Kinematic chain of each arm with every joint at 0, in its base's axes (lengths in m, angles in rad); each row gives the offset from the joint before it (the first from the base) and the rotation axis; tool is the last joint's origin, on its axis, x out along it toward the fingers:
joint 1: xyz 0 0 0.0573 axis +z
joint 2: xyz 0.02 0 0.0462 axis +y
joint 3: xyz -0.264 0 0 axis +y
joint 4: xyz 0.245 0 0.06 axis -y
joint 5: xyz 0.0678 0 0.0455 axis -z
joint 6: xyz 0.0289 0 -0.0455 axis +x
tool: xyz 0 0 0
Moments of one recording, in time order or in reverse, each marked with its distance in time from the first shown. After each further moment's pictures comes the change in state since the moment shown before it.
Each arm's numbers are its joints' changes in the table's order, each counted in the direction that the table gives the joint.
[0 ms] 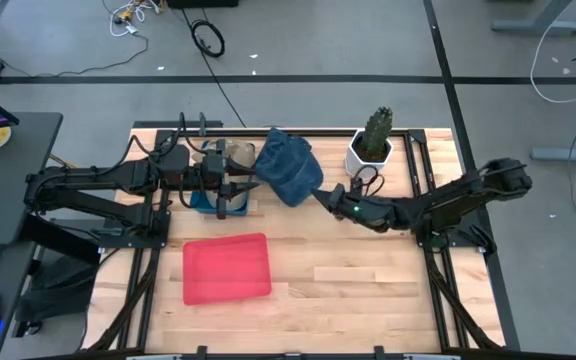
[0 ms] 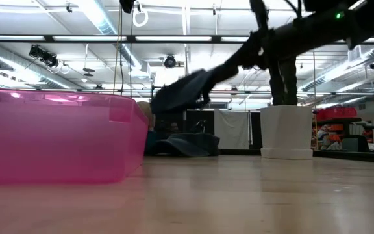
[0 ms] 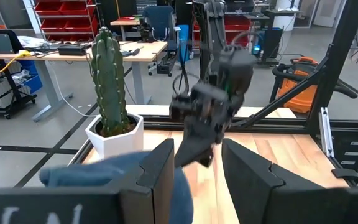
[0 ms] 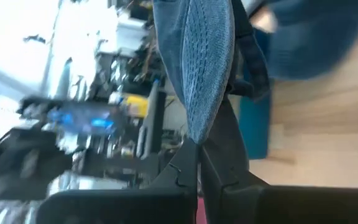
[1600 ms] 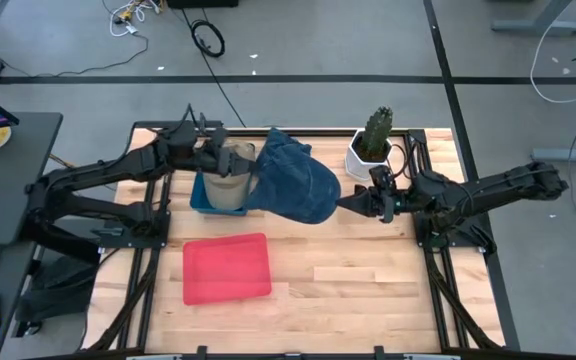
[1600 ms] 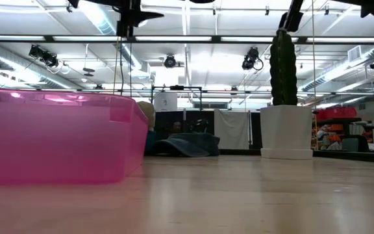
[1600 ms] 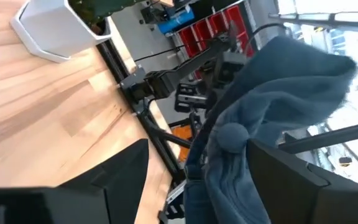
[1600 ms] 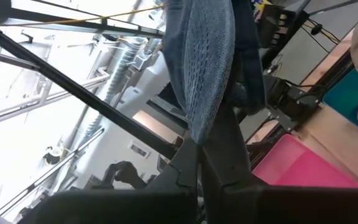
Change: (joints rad) left arm 0.257 0.060 0.001 0.024 0.373 -1.095; right arm -0.038 -0.462 0.000 -0.120 -0.639 -0.523
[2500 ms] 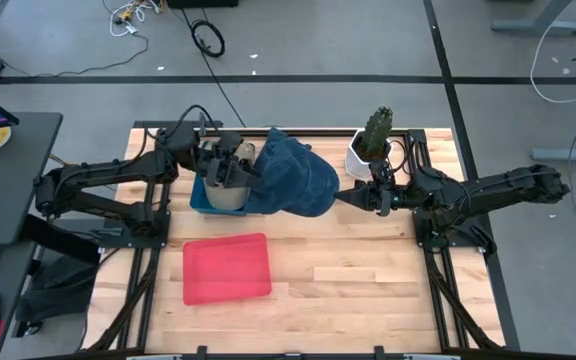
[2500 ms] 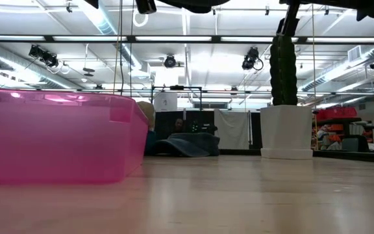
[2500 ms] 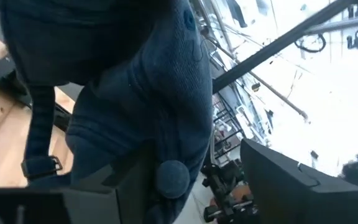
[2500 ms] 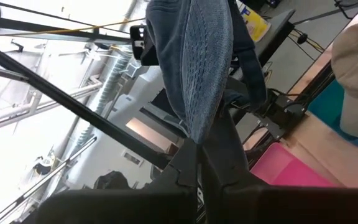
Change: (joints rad) left arm -0.051 0.090 0.000 0.414 0.300 0.014; right arm -0.062 0.000 0.000 -0.012 -0.008 0.012
